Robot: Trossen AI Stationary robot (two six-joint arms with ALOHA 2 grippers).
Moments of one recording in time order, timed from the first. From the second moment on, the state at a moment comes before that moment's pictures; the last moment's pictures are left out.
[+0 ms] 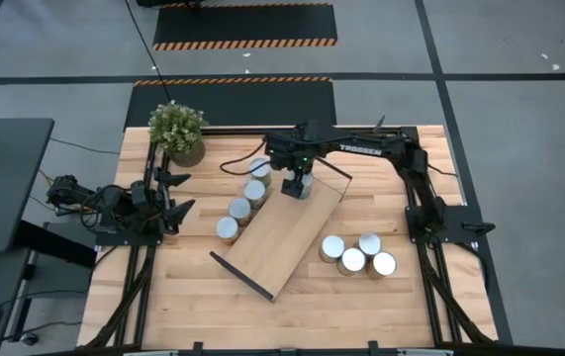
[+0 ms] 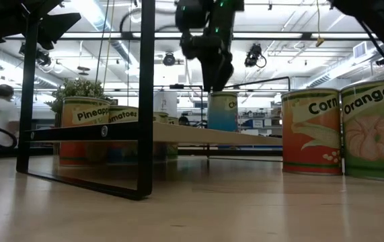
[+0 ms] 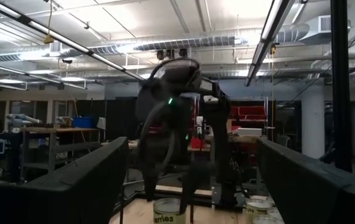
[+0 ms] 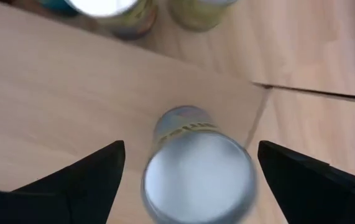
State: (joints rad) left arm -0.37 0.01 0.01 0.53 -0.61 0.24; right arm -0.23 2.07 2.06 -1.34 0.07 0.09
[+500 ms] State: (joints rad) left arm -0.37 0.01 0.01 0.53 -0.61 0.22; right arm -0.01 1.92 1.91 -1.42 0.44 0.14
